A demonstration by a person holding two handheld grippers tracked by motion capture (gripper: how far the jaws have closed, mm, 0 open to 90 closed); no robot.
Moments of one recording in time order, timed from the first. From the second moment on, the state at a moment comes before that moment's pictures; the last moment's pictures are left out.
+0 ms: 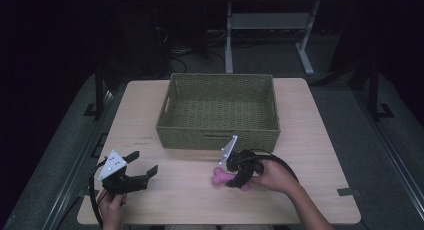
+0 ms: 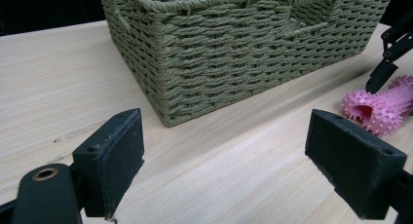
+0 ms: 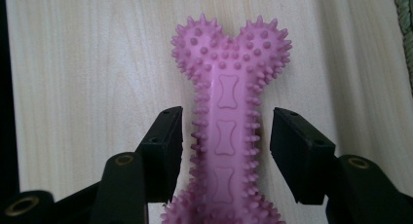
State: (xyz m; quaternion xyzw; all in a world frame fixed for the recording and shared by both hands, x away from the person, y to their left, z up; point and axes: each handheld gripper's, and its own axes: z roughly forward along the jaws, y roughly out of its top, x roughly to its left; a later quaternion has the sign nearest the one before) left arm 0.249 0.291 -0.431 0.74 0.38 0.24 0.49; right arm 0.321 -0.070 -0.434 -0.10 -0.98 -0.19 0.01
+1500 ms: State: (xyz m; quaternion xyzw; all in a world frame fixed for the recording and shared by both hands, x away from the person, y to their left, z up) left arm 0.249 0.292 -0.431 0.74 0.39 0.24 0.49; right arm 0.326 -0.092 -0.414 -0.09 -0.97 -0.22 0.04
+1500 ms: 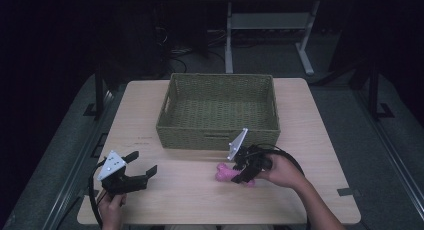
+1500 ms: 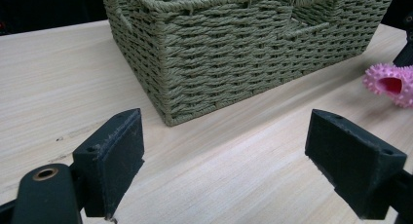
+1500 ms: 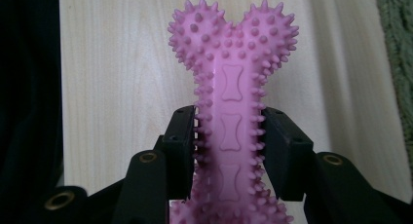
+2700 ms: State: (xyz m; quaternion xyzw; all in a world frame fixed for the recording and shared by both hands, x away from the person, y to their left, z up) left arm 0.248 0.293 -0.430 0.74 0.39 0.24 0.49; right arm 0.350 -0.118 -0.344 -0.11 -0.95 -0.28 0.04
